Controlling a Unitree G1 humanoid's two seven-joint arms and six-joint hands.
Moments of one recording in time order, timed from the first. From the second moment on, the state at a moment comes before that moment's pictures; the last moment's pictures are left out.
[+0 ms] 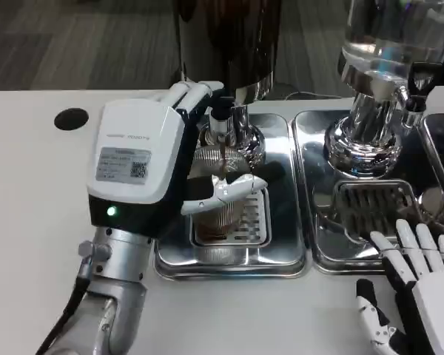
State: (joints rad) left arm -0.11 0.32 -0.34 -0.09 1.06 0.03 0.46; right arm 0.38 -0.43 0.28 0.02 -0.96 -0.12 -0.66
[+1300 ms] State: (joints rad) left arm -0.11 0.33 -0.34 -0.09 1.08 0.04 0.47; right arm 0.38 -0.43 0.29 0.03 -0.96 -0.11 -0.66
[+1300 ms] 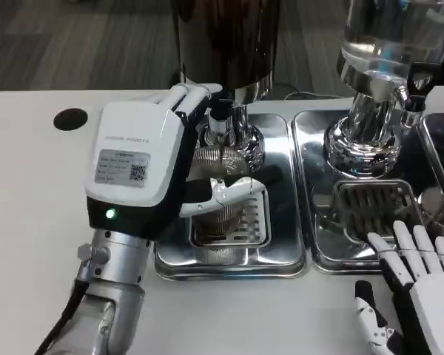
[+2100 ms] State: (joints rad) left arm -0.09 0.33 -0.29 -0.17 1.05 0.08 0.41; right arm 0.38 -0.43 0.29 0.03 -0.95 -0.11 -0.66
